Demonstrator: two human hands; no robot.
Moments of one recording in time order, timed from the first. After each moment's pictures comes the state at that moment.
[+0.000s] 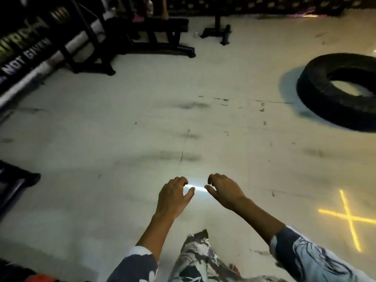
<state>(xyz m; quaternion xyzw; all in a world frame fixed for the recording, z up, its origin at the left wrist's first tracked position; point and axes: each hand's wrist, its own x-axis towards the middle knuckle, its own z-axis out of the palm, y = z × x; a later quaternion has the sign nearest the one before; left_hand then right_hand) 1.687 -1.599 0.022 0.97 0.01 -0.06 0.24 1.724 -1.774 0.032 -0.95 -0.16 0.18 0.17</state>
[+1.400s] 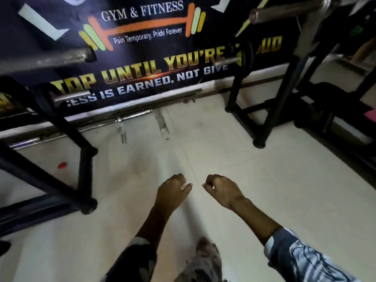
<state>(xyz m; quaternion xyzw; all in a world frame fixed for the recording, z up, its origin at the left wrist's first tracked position) 2.576 -0.743 0.037 0.82 0.50 0.09 0.25 2.735 -0.820 0.062 -0.76 -0.59 0.24 0.13</state>
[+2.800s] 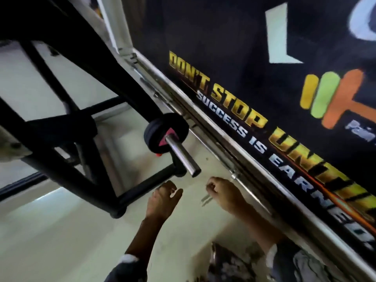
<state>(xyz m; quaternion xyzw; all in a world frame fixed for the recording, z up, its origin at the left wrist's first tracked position) 2.470 0.059 0.027 0.26 0.90 0.29 0.18 2.585 0.220 0.047 -0.29 -0.90 0.33 -0.03</state>
